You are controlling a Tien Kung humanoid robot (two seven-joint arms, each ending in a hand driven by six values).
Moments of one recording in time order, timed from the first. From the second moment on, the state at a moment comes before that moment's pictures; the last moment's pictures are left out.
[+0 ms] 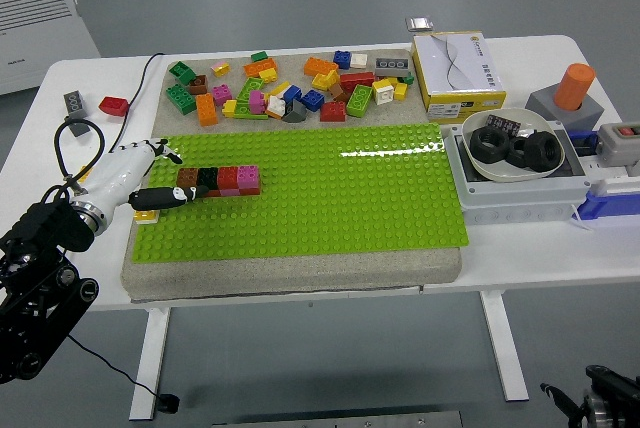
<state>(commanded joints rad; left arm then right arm) -0.39 0.34 -1.02 -1.20 2.06 0.04 0.15 0.20 -0.18 0.78 0.55 -0.69 -0.23 -0.65</state>
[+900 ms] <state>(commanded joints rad) -0.40 0.32 -0.98 -1.13 2.04 0.04 0.15 0.21 -0.18 0.79 0.54 -0.69 -0.23 -0.65</state>
